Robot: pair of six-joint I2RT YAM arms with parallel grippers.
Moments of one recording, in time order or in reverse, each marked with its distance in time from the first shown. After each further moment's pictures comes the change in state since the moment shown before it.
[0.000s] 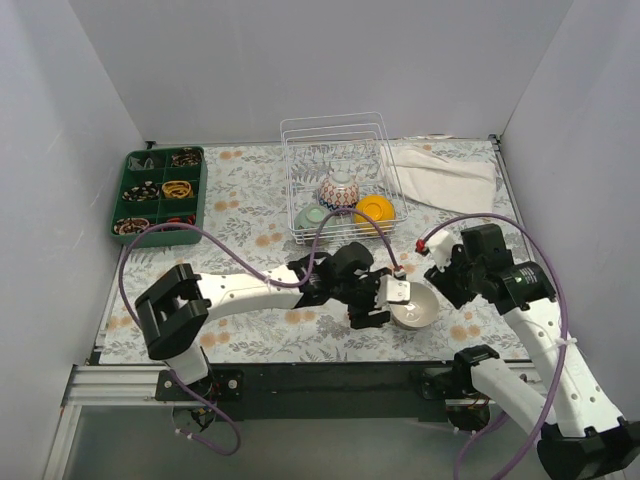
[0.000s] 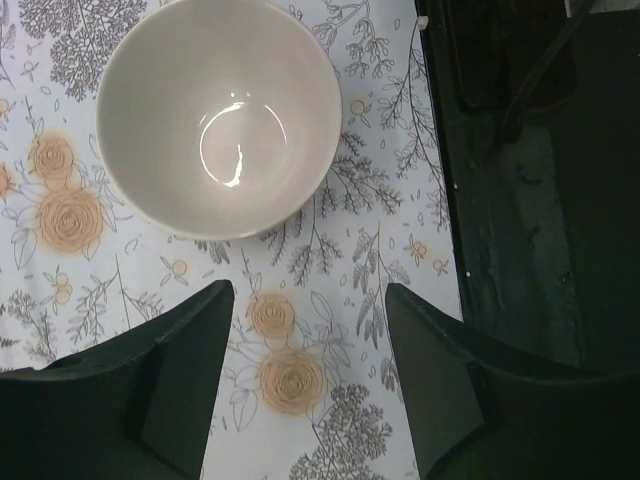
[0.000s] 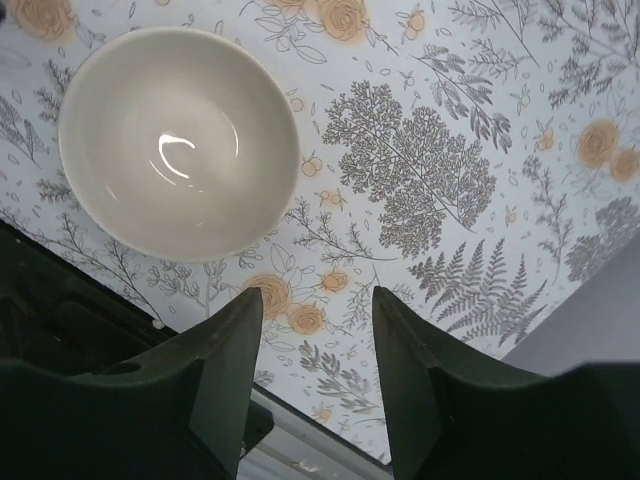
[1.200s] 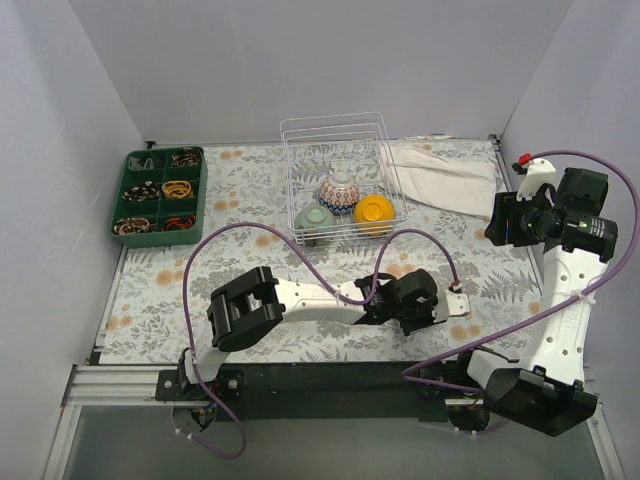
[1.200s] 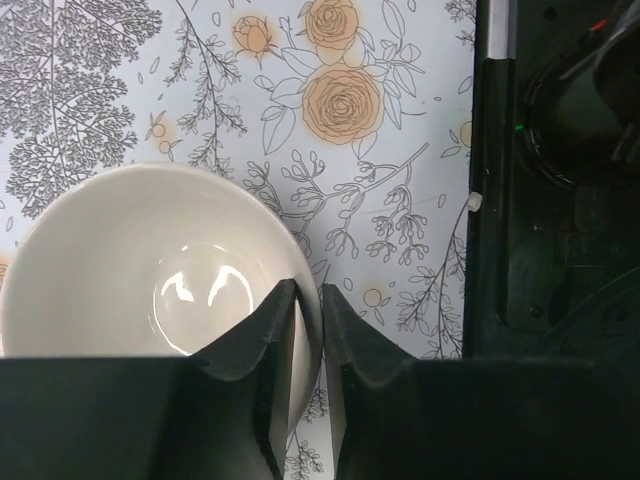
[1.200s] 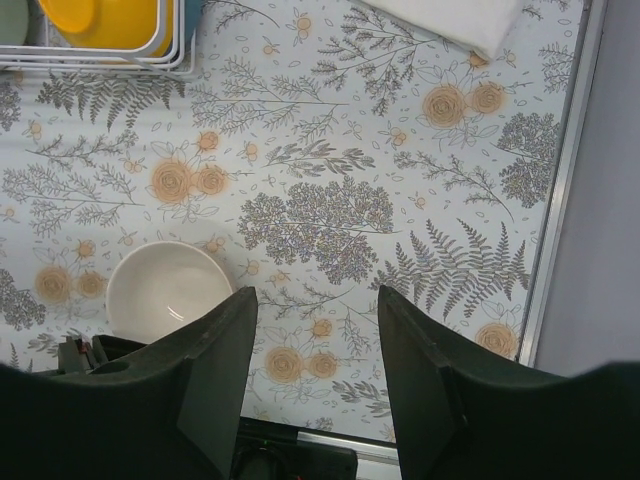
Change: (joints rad) left arm -0.206 0.446 0.411 0.046 -0.296 -0.224; right arm -0.729 0.291 0.446 -0.012 -0.351 0.239
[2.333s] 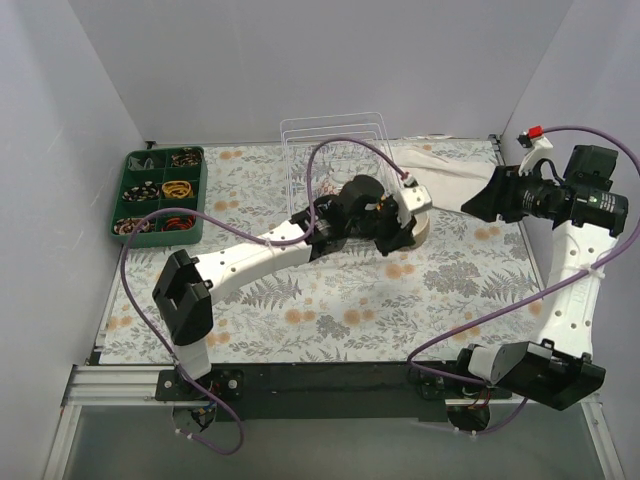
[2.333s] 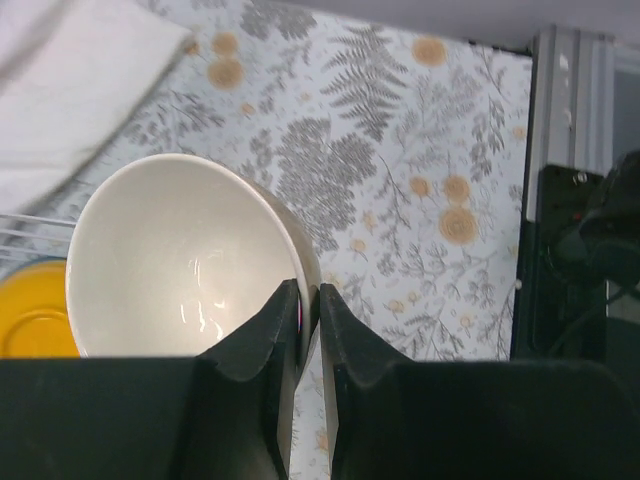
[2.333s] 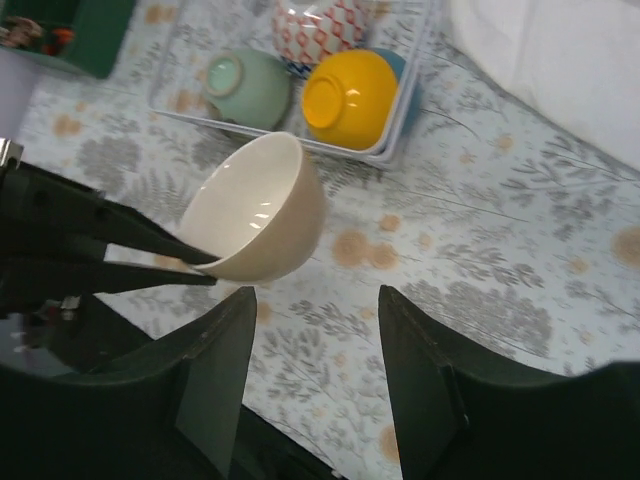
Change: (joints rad) left arm 0.295 -0.279 0.085 -0.100 0.179 -0.062; right arm -0.005 0.129 0.164 -0.035 -0.431 0.066
